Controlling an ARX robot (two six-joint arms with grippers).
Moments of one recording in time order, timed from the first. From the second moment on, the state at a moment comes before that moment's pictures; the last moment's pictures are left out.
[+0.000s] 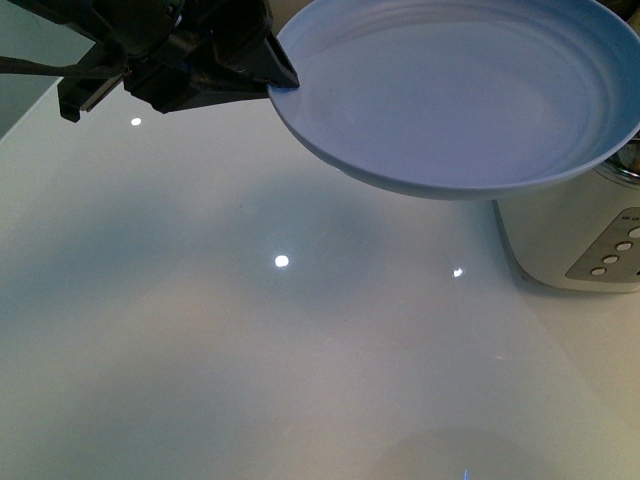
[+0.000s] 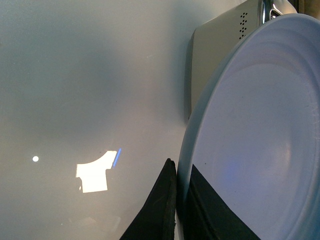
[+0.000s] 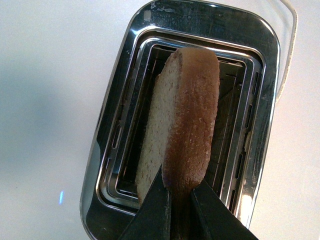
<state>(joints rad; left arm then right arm) -0.41 1.68 1.03 -0.11 0.34 -0.63 -0.11 1.79 1.35 -0.41 -0.18 -0.25</state>
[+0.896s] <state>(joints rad) -0.41 1.68 1.03 -0.11 0.34 -0.63 -0.14 1.67 1.23 -0.25 -0.27 -0.16</state>
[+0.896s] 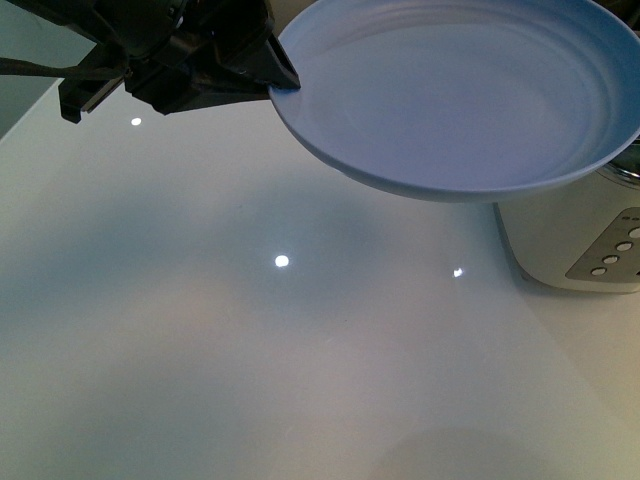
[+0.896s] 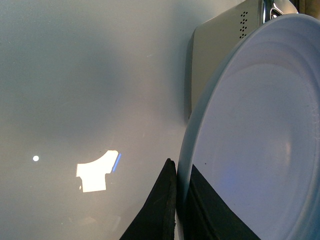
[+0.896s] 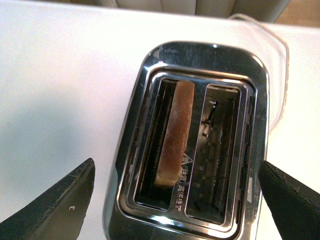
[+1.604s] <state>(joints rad) -0.41 1.68 1.03 -0.11 0.34 -0.63 -0.25 0.88 0.63 0.13 -0.28 0.04</state>
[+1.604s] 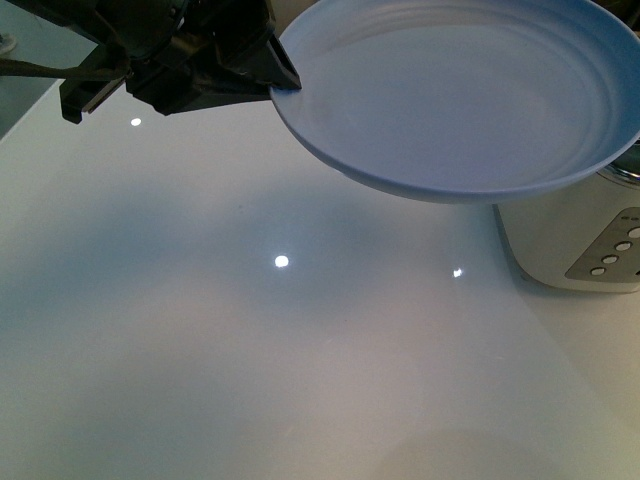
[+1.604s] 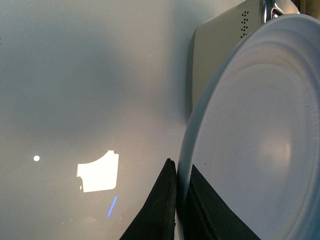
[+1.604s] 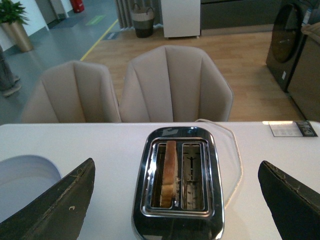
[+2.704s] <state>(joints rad) -0.42 1.68 1.03 -0.12 0.32 -0.61 0.00 0.40 0.07 0.32 0.00 0.00</state>
